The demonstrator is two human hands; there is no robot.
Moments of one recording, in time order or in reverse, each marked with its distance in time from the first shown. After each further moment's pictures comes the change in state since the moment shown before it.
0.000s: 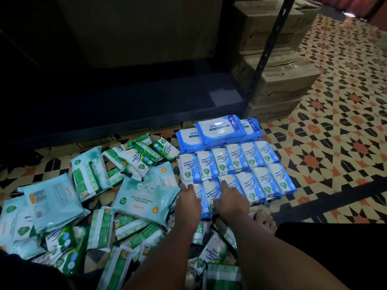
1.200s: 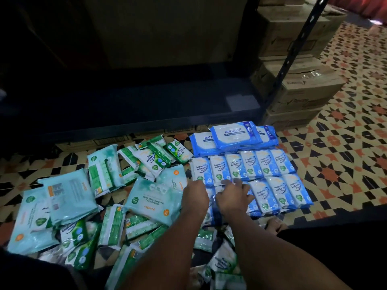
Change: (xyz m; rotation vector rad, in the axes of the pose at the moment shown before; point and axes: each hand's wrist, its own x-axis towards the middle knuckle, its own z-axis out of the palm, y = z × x) left_hand 0.025 0.007 -0.035 0.033 -0.010 -0.040; right_hand 0.012 -0.042 -0.007 0.146 0.141 0.052
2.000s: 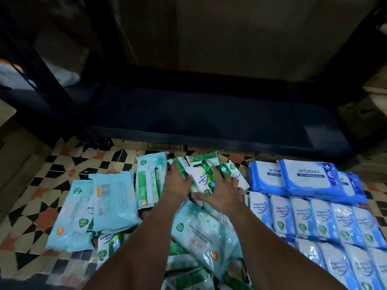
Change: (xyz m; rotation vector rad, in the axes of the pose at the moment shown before) left_hand 0.106 -0.172 -0.115 -0.548 0.227 -0.292; right_hand 0.053 -0.197 0.041 -0.114 -0.271 -0.483
